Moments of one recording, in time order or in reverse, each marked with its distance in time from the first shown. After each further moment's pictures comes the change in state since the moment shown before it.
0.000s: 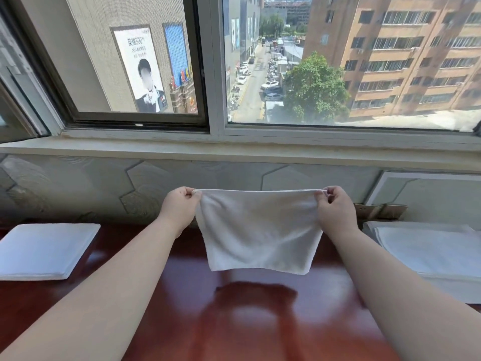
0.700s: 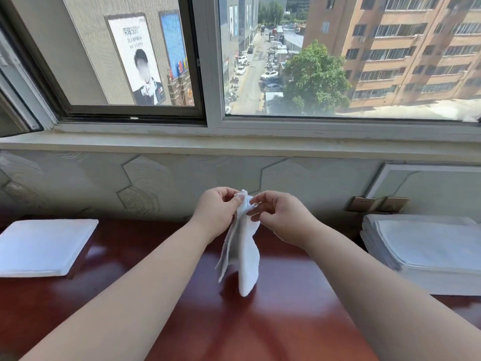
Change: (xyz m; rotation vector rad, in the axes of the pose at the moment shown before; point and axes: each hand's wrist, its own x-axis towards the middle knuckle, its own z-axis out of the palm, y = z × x) left_hand -0.054 0.036 0.067 -0.056 -0.230 0.103; right_hand -0.070 -0.075 0.033 0.029 -0.706 -0.156
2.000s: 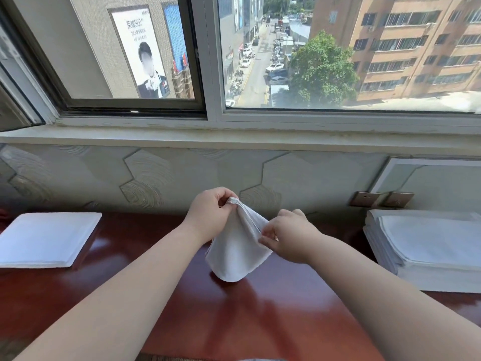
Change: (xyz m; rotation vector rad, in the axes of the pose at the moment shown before) left_hand -0.007 -0.017 -0.010 0.383 0.026 0.171; right_hand -0.005 0.058 0.002 -0.925 -0.177 -0.184
